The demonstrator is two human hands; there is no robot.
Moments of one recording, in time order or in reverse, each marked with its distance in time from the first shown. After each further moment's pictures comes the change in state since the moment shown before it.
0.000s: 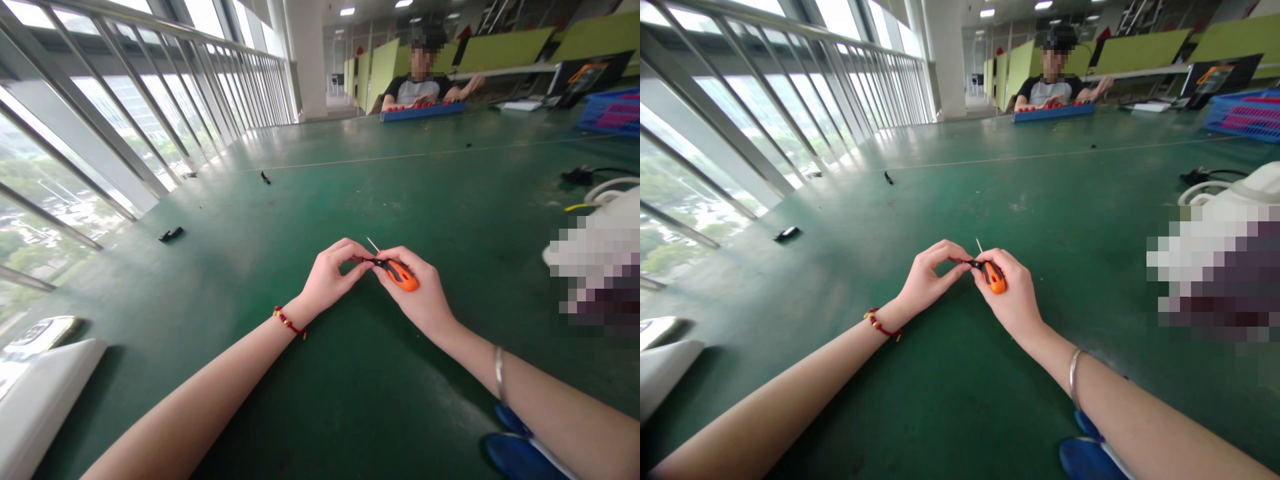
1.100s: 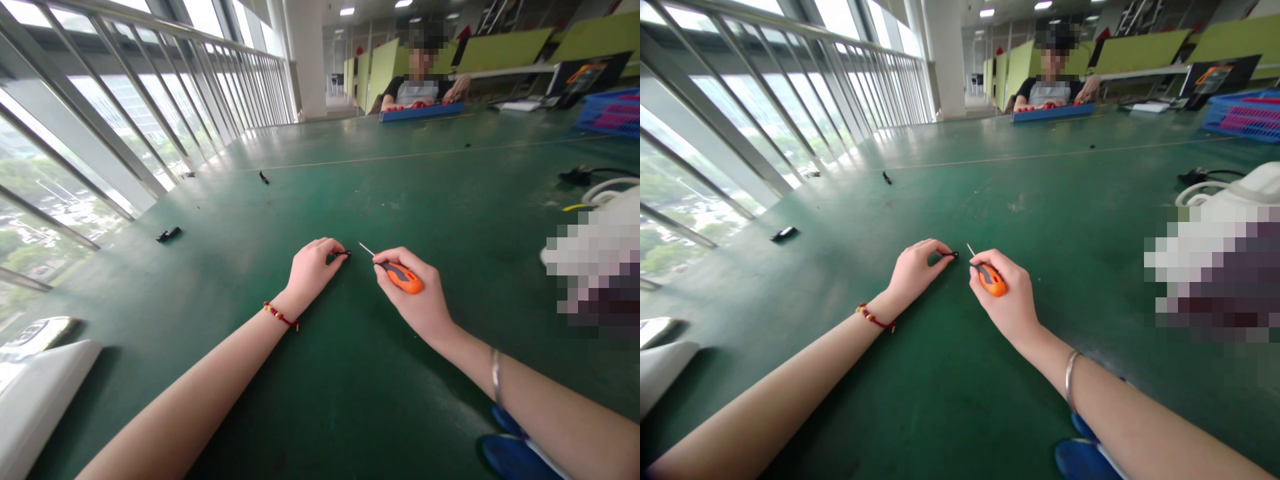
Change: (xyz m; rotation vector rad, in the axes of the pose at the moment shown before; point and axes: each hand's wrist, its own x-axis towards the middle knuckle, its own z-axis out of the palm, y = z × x) left_hand 0.000 -0.020 -0.013 0.468 -0.057 -0.259; right_hand -0.003 -0.008 -0.002 -0.007 0.035 -0.033
